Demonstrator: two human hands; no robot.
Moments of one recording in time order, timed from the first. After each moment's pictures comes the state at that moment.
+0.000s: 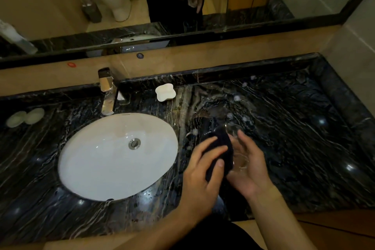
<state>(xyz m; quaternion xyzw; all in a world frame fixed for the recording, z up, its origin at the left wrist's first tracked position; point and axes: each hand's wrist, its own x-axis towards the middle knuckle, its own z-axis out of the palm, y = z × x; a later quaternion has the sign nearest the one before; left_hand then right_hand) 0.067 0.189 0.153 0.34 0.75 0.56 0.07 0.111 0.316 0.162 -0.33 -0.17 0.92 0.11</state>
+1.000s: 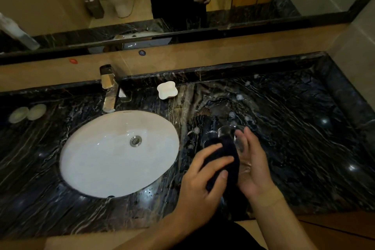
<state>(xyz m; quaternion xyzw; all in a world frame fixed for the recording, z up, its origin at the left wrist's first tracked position) 0.070 0.179 0.155 0.38 0.75 0.54 0.07 0.111 0.318 0.161 -0.34 -0.23 0.91 0.10</state>
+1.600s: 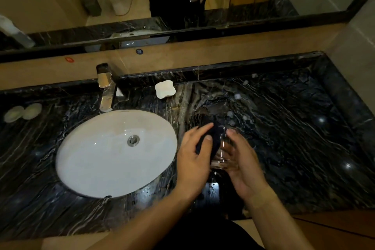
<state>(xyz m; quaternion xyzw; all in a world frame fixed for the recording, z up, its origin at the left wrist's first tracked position) 0.037 0.212 0.167 0.20 0.78 0.58 0.14 0.102 0.310 0.150 -0.38 -0.34 0.85 0.13</state>
